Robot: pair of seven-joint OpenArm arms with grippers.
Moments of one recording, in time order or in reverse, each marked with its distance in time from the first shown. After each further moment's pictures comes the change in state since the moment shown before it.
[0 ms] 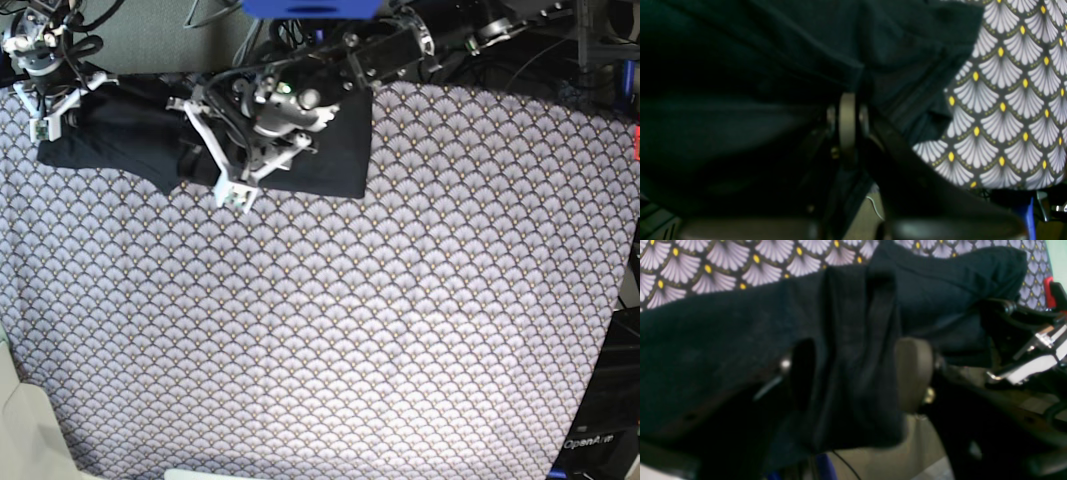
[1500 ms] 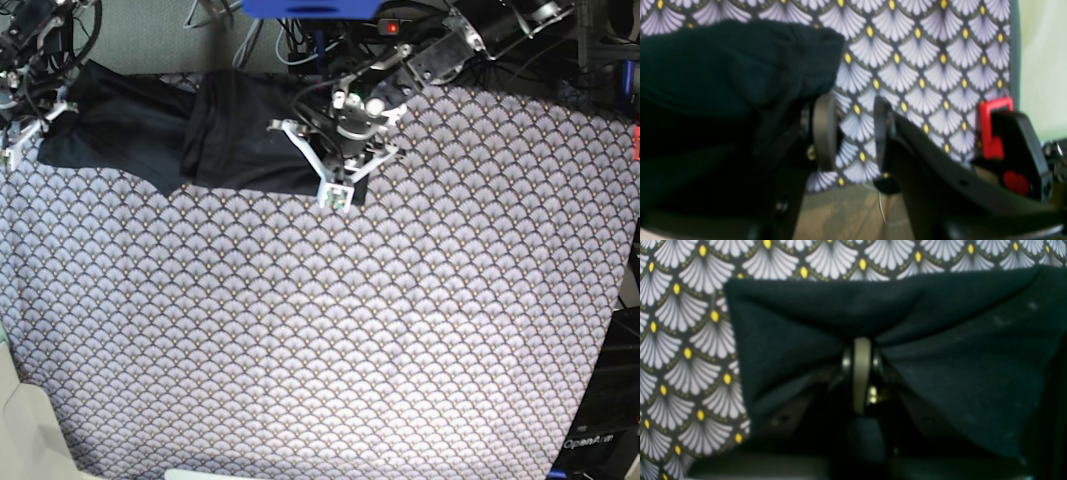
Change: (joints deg) left arm 5.9 -11.3 -8.2 -11.3 0.3 -1.6 -17.5; right arm 11.0 3.2 7.9 1.7 -0.4 0.2 -21.9
